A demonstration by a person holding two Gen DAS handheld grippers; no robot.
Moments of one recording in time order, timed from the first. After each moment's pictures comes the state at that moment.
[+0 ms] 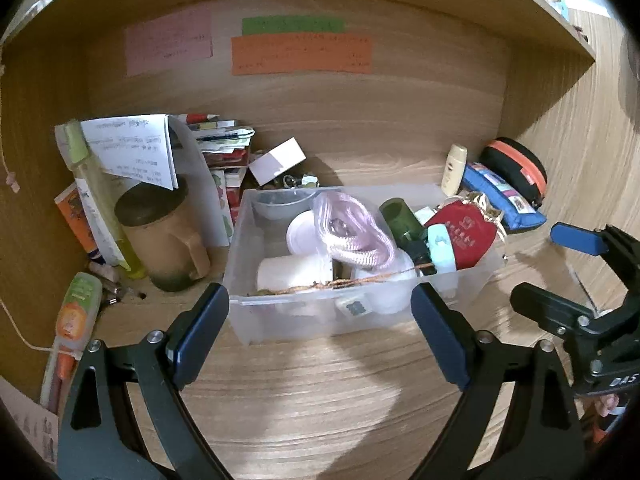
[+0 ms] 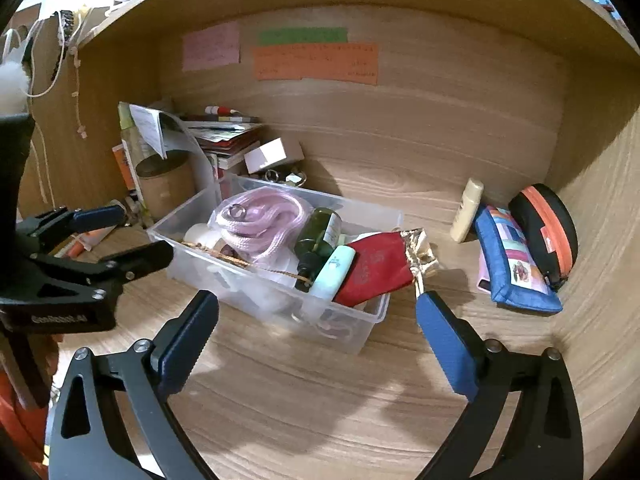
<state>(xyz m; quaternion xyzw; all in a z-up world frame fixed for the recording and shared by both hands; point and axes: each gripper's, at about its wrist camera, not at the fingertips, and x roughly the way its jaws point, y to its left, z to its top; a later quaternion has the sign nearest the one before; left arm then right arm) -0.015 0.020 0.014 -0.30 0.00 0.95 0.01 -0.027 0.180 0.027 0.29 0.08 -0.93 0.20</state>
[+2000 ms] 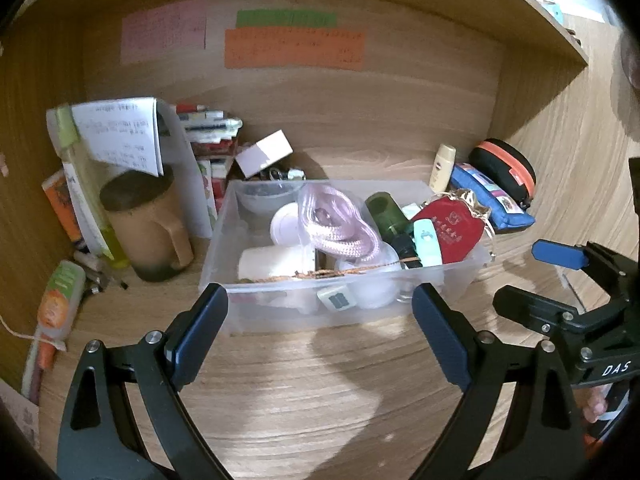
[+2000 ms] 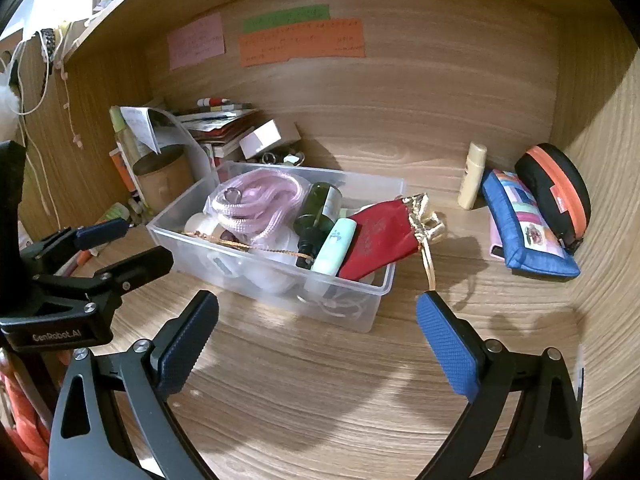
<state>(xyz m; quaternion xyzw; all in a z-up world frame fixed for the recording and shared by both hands) -0.010 0.025 0.006 -0.29 -0.01 0.96 0.02 -0.037 0.192 0.015 0.33 0.04 -0.92 0.21</state>
